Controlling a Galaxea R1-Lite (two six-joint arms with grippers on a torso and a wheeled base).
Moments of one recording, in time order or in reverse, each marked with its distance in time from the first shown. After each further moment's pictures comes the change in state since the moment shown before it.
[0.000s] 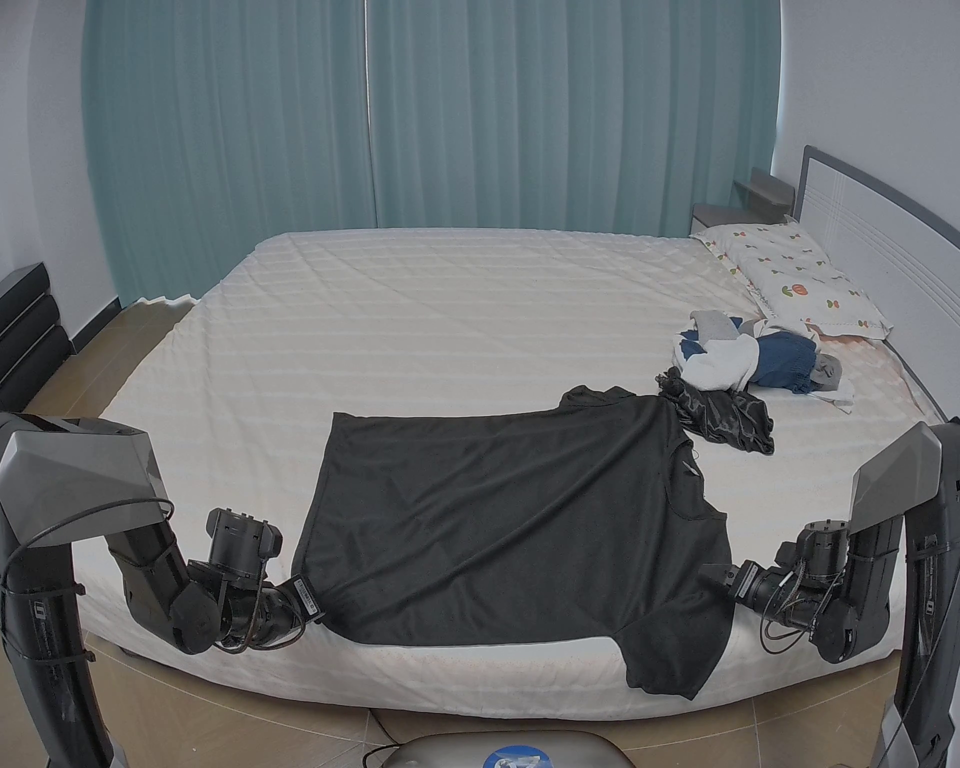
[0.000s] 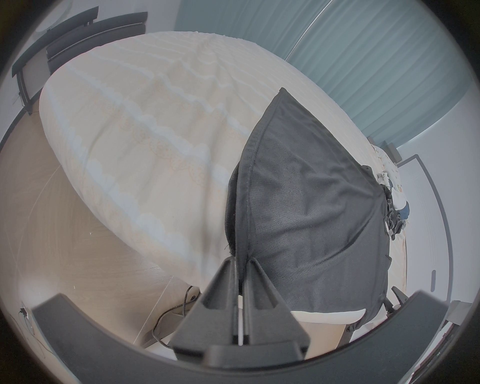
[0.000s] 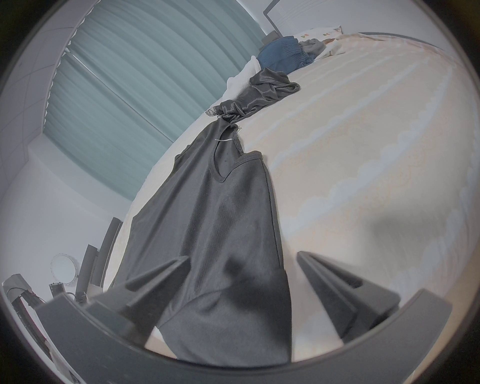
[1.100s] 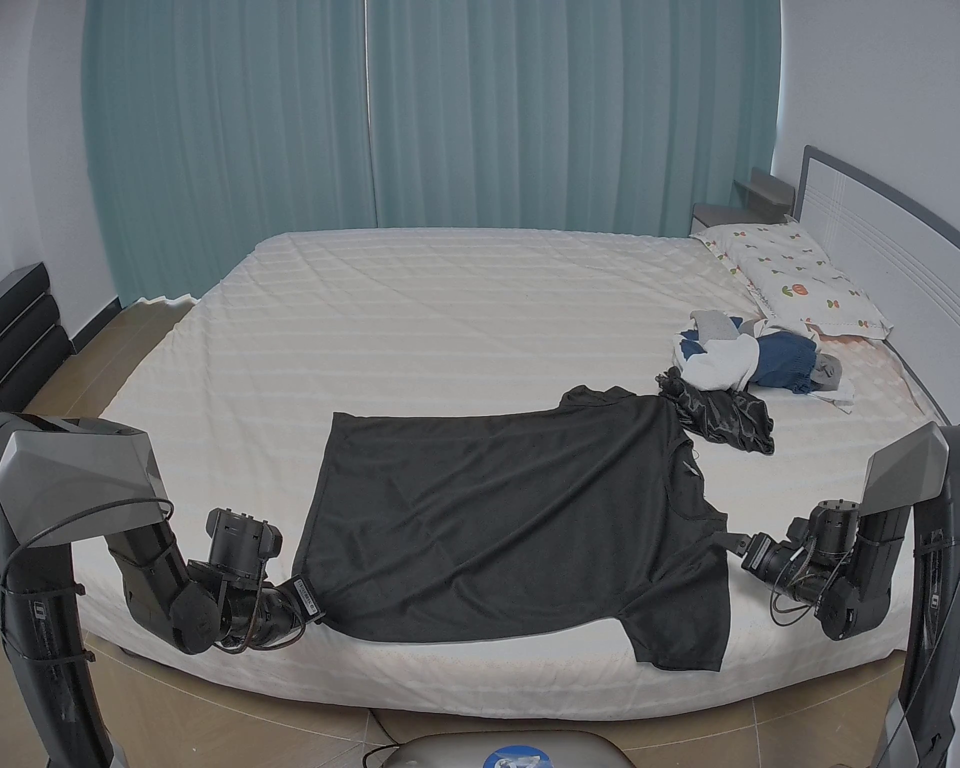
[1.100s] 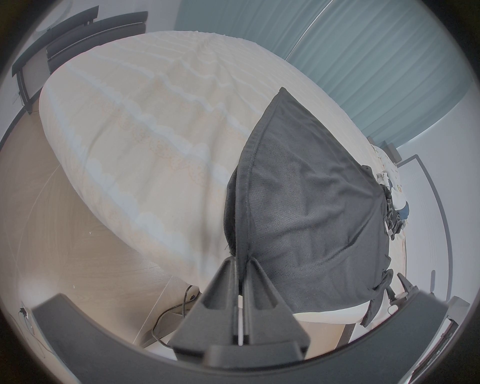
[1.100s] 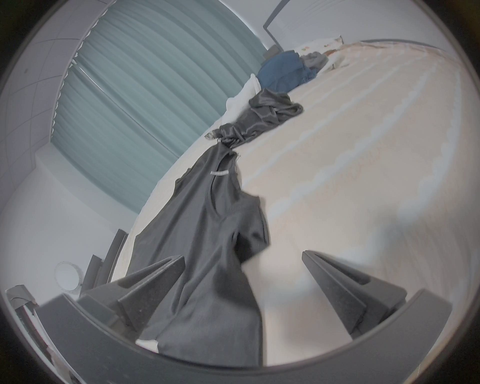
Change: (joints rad) left arm 0.000 -0.001 0.001 0.000 -0.002 -0.002; right arm -0.089 0.018 -0.153 0.046 0.066 -0.009
